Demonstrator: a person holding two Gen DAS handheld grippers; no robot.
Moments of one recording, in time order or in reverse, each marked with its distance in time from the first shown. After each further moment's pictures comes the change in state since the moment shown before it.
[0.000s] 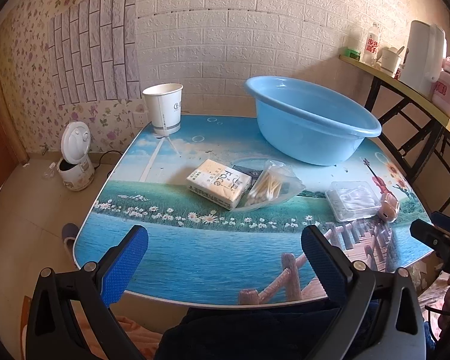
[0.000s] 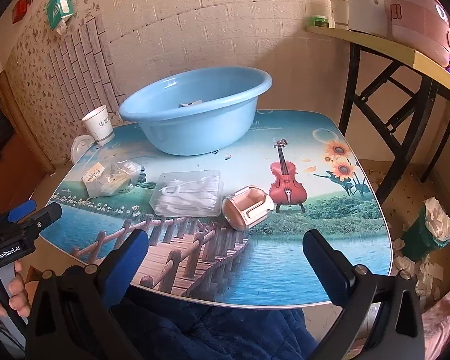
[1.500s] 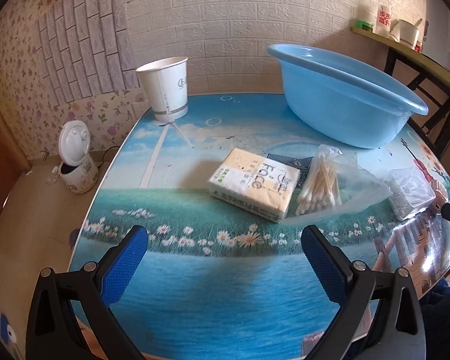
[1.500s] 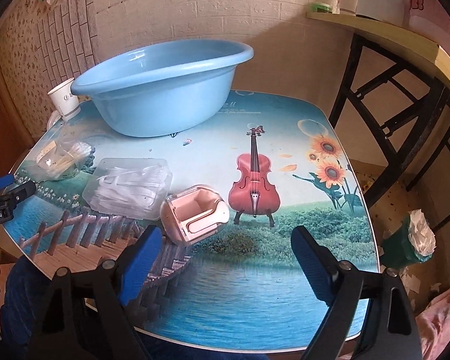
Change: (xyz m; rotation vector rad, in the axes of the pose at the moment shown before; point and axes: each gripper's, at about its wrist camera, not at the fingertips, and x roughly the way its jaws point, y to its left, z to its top) left arm 0.076 0.024 0.012 0.097 0.080 0.033; right arm 0.055 -0.027 0.013 -0.095 0.090 -0.105
